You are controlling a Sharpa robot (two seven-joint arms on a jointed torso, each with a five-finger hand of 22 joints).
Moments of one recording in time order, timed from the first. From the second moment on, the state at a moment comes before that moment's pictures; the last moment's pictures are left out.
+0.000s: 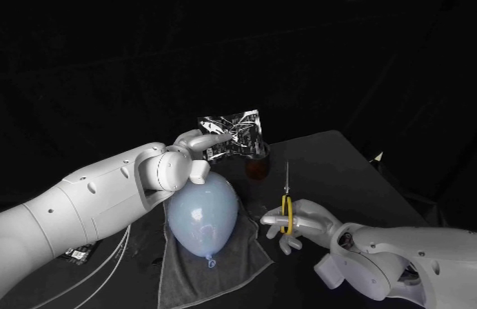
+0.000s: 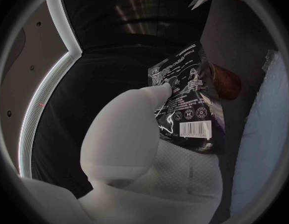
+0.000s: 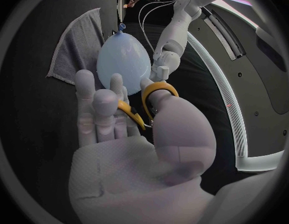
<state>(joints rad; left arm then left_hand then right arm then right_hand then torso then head) 1.28 -0.37 -0.01 1.11 0.09 -0.23 0.00 1.50 -0.11 0.65 0.12 0.05 0.96 0.18 0.39 0.28 1.25 0.11 0.06 0.06 1.18 0.07 0.14 0.21 0.16 1.13 0.16 0.26 0.09 0.98 -1.14 -0.18 1.87 -0.29 -0.44 0.29 0.97 -0.16 0.47 -0.09 0.10 1.01 0.14 0.07 0.63 1.34 0.05 0.07 0.48 1.40 -0.01 0.92 1.01 0.16 1.21 0.09 0.55 1.10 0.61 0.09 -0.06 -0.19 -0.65</state>
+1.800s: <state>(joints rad) 1.28 -0.38 -0.01 1.15 0.07 -0.15 -0.06 1.49 -0.12 0.66 0.11 0.05 0.96 0.17 0.39 0.28 1.25 0.11 0.06 0.06 1.18 0.07 0.14 0.22 0.17 1.13 0.16 0.26 0.09 1.02 -1.06 -0.18 1.89 -0.37 -0.42 0.13 0.99 -0.11 0.06 0.06 0.05 0.90 0.15 0.22 0.71 1.27 0.07 0.12 0.32 1.23 0.01 0.81 0.83 0.17 1.12 0.13 0.47 1.04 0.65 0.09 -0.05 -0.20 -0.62</state>
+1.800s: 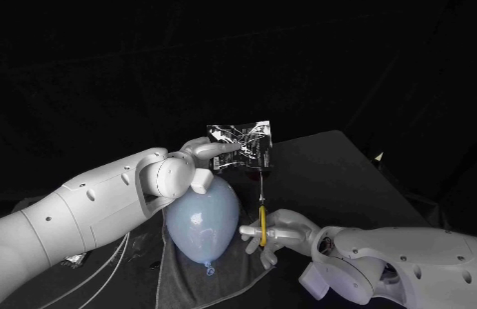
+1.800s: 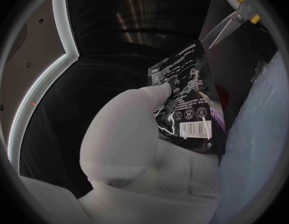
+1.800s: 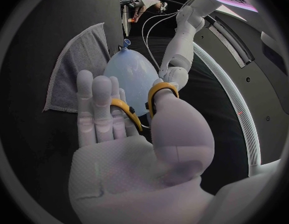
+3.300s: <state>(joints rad) 1.28 -0.41 -0.01 1.11 0.11 -0.13 -0.03 1.49 -0.12 0.66 0.10 0.05 0.97 0.17 0.39 0.28 1.25 0.11 0.06 0.06 1.18 0.07 0.14 0.22 0.16 1.13 0.16 0.26 0.09 1.02 -1.10 -0.17 1.82 -0.28 -0.24 0.23 1.18 0.13 -0.44 -0.05 0.05 0.99 0.00 0.62 1.14 1.38 -0.02 0.56 1.24 1.46 -0.11 1.46 1.31 0.08 1.37 -0.01 1.14 1.31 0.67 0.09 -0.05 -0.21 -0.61</state>
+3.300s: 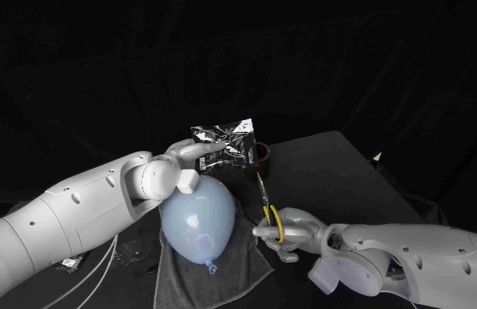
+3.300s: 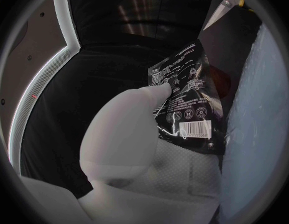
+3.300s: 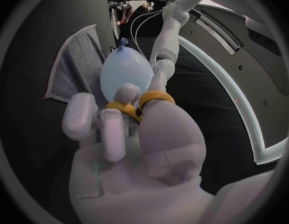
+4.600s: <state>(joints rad) 1.28 -0.40 -0.01 1.11 0.12 -0.12 -0.02 1.48 -0.12 0.67 0.10 0.05 0.96 0.17 0.39 0.30 1.25 0.11 0.06 0.06 1.18 0.07 0.14 0.22 0.16 1.13 0.16 0.27 0.09 1.02 -1.09 -0.17 1.83 -0.38 -0.24 0.20 1.22 -0.10 -0.22 0.22 0.05 0.67 0.18 0.12 0.74 1.01 0.15 0.07 0.25 1.46 0.06 1.37 1.24 0.10 1.31 0.16 1.03 1.31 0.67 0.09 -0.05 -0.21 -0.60</state>
